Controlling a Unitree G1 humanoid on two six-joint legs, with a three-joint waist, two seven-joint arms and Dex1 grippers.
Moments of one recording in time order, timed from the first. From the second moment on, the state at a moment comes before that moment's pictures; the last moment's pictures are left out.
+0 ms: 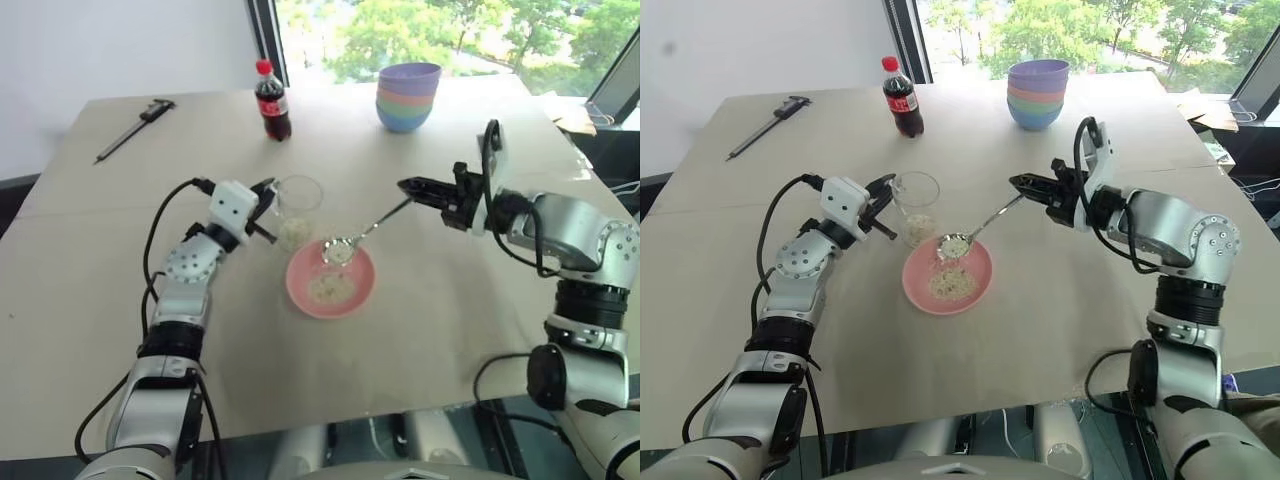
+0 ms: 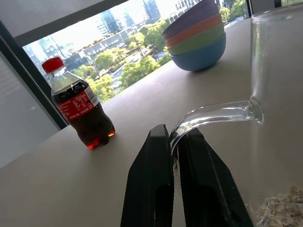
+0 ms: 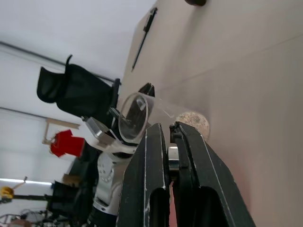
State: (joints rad) left arm -0.53 0.49 0.05 0.52 -0.08 -0.41 -0.54; right arm -0.74 -0.36 -0.31 0.04 1.93 1.29 -0.60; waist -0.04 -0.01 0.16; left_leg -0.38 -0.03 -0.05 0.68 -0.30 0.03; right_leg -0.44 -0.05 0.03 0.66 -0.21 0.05
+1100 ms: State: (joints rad) left arm -0.52 0.48 0.05 0.50 -0.08 -0.40 -0.51; right arm -0.72 -0.62 0.12 -0.45 1.05 0.91 0.41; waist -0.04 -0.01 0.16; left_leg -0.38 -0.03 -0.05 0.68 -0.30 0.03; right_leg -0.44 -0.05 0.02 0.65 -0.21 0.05
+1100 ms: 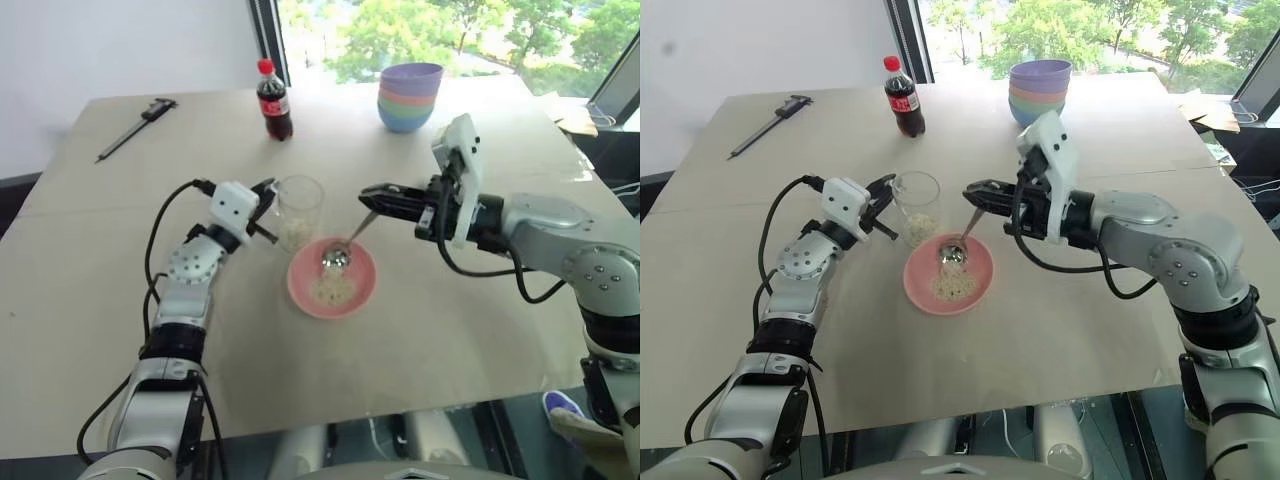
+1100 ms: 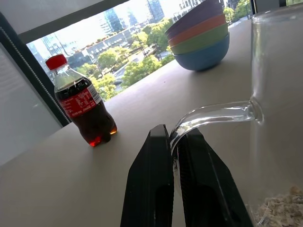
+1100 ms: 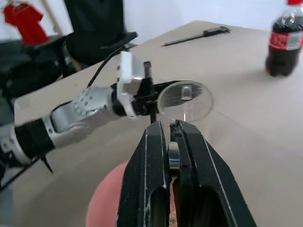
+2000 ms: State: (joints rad) left arm -0.51 0.46 0.05 0.53 -0.11 -0.40 -0.49; right arm -0.75 -0.45 -0.03 -0.27 0.95 0.90 0.52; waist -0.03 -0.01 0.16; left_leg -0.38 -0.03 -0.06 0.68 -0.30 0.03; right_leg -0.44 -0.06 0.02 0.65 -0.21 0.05
